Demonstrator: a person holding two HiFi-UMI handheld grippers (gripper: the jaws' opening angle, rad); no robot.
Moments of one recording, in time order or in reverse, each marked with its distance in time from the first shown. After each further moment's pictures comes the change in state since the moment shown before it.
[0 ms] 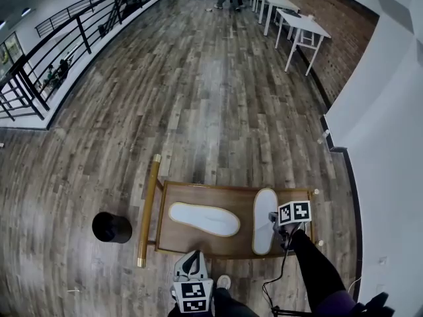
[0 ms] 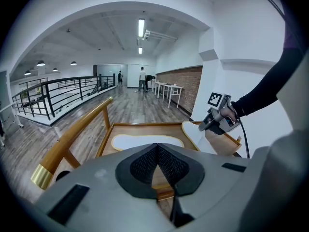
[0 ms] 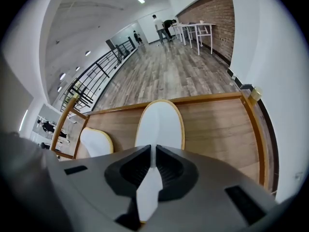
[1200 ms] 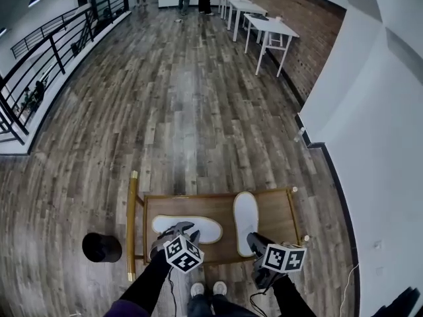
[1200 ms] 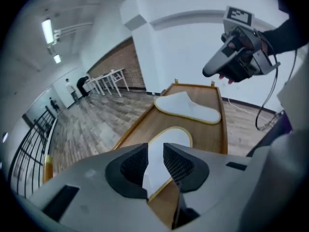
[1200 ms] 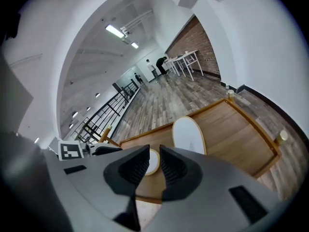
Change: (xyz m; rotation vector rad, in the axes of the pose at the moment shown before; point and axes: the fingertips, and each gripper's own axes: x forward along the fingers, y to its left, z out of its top) left arm 0.129 -0.021 0.012 0.780 0.258 -0.410; right arm -0.112 0.096 -0.043 0.190 -0.435 0.158
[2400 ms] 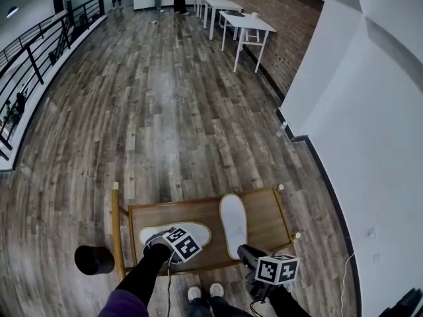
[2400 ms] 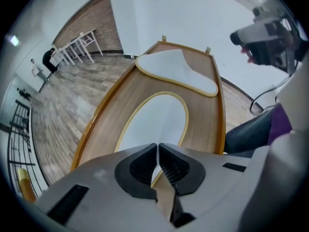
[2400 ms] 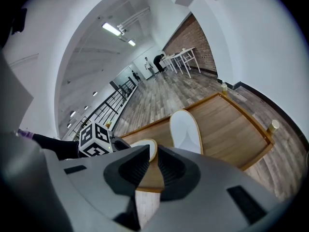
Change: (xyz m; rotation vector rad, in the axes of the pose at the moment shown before) left arm 0.053 -0.018 -0.039 0.056 0.417 -0.268; right arm -0.015 -0.004 -0.025 0.021 0.027 -0.021
